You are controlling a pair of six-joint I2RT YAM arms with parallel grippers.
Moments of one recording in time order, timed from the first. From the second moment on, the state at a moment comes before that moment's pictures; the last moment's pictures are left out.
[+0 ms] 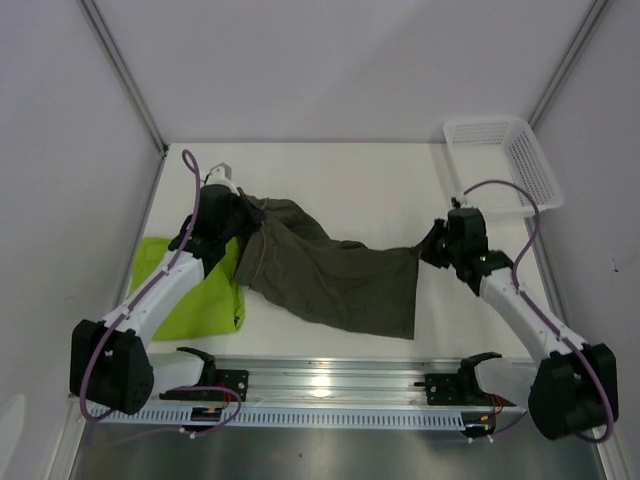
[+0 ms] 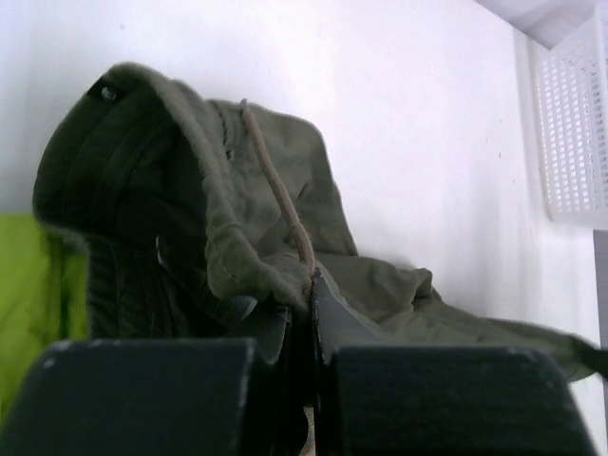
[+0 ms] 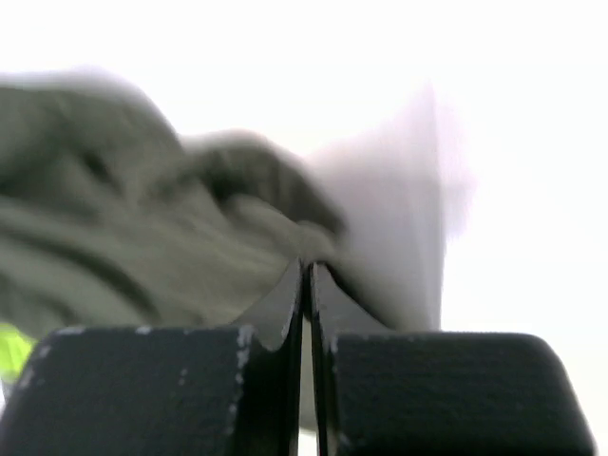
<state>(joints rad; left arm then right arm) -0.28 1.19 0.83 -0.14 0.01 -0.63 0.28 1.06 0.67 -0.32 -0.10 0.66</state>
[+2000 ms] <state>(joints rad) -0.25 0.86 0.40 -0.24 0.16 -0.76 0.59 1.07 0.39 -0.34 0.34 1.60</state>
